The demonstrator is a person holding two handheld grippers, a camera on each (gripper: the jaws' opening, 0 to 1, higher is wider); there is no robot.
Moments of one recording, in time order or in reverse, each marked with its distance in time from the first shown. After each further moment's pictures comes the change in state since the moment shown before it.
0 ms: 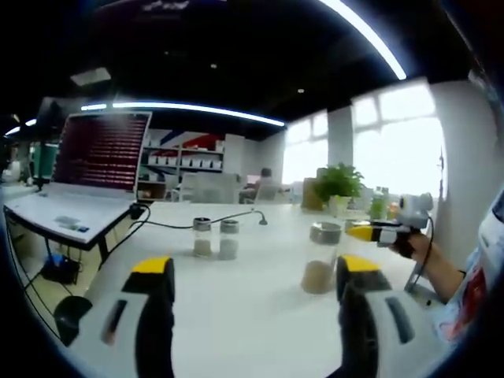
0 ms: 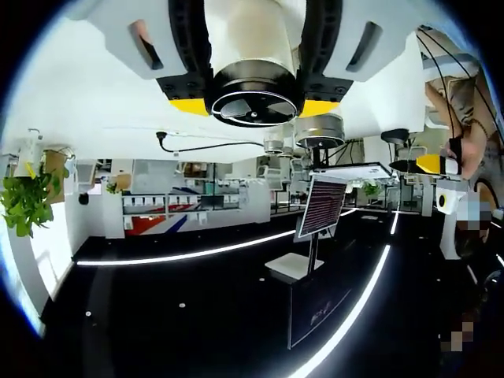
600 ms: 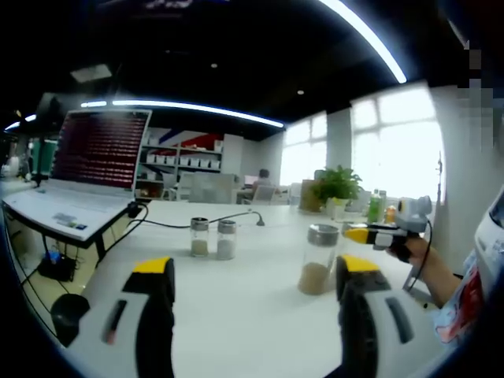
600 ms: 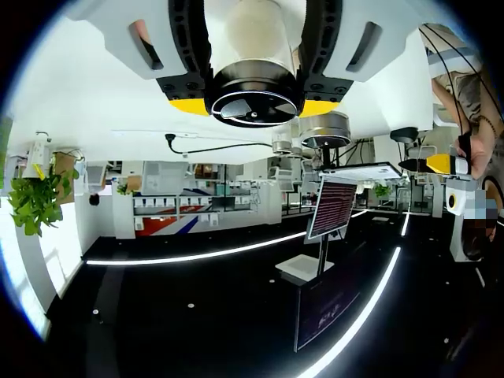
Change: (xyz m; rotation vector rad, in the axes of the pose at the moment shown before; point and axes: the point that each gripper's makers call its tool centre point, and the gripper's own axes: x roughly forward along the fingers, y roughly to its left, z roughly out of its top) left arm -0.001 -0.004 0.001 -0.020 -0.011 -0.014; right arm -0.002 -0.004 -0.002 0.006 -0.001 -0.072
